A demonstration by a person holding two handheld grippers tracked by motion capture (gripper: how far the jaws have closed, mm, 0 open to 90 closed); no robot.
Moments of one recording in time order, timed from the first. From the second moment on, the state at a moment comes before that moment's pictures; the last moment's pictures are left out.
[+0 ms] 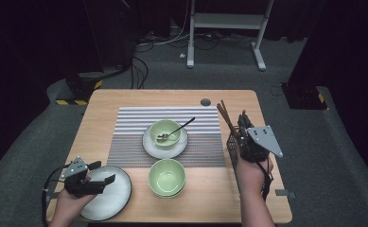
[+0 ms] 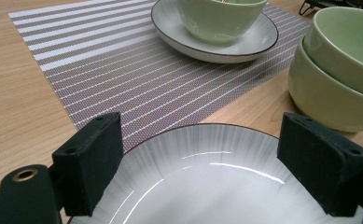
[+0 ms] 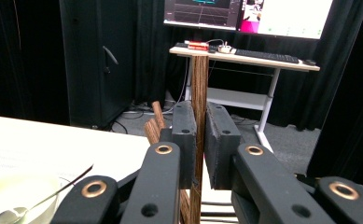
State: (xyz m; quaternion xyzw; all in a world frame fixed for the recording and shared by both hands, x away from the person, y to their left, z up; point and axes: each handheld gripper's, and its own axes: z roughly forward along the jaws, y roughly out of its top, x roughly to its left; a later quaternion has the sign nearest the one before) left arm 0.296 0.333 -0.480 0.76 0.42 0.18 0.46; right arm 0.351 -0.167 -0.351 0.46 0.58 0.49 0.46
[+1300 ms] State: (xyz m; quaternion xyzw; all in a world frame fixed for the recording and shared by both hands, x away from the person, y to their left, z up) left arm 0.295 0.333 -0.480 0.76 0.42 0.18 0.46; right arm 0.338 -0.166 -0.329 0.44 0.55 0.51 0.49
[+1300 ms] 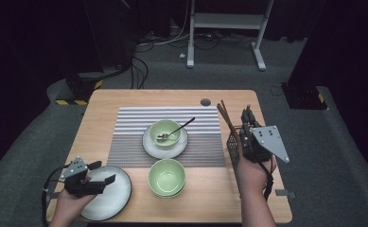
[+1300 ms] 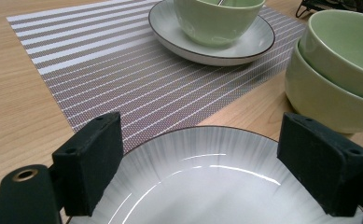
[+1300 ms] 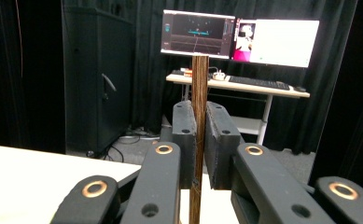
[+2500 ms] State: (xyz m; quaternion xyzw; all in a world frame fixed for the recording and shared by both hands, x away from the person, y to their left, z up) left arm 0.294 0.332 -0.479 0.76 0.41 0.18 0.47; right arm 0.311 -0.147 -0.298 0.38 0.50 0.55 0.55
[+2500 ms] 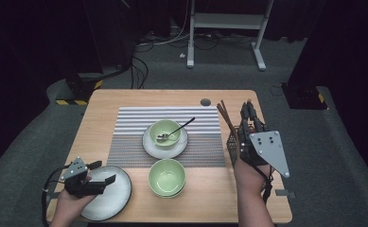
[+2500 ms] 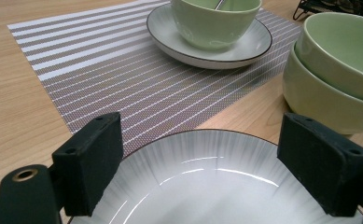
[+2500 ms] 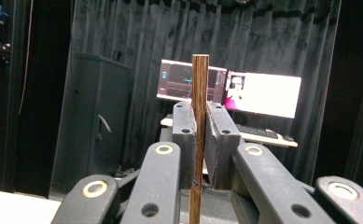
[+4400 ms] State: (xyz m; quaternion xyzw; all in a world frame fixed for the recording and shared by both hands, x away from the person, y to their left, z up) left arm 0.306 0.261 -0.431 0.77 0.36 0.21 0.50; right arm 0.291 -0.053 -0.305 0.30 0.56 0.64 0.44
